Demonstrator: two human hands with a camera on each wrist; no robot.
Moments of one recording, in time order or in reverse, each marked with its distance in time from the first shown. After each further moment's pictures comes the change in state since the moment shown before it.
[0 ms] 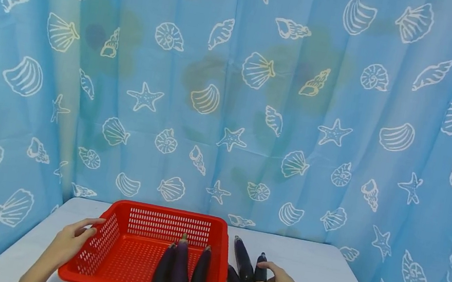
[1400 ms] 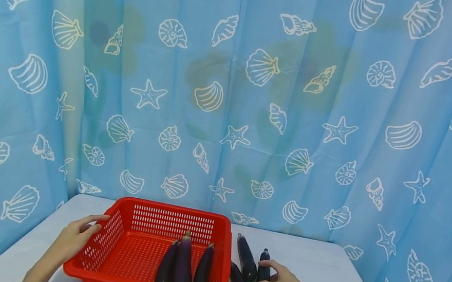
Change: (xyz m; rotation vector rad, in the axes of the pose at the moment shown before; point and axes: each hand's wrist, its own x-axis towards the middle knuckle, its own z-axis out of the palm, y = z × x) left_hand -0.001 -0.001 0.000 -0.013 0.009 0.000; right_hand 0.002 0.000 0.000 -0.028 -0.014 -0.025
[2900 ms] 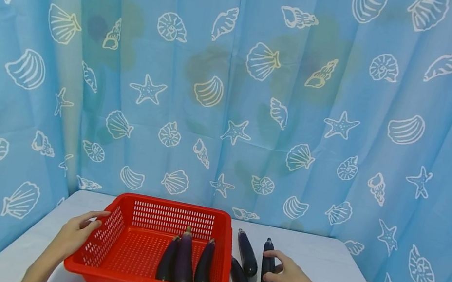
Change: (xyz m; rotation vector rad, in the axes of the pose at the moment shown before) left_hand 0.001 0.000 0.000 -0.006 -0.007 -0.011; right_hand -0.008 -0.006 -0.011 -0.036 0.086 -0.057
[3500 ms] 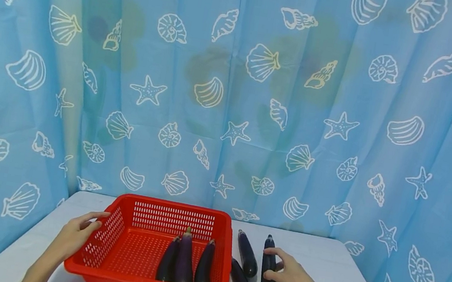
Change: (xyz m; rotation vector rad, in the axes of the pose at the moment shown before) left_hand 0.000 -0.002 0.001 -0.021 -0.005 -0.005; right_hand -0.006 -0.011 -0.004 -0.017 0.024 -0.019
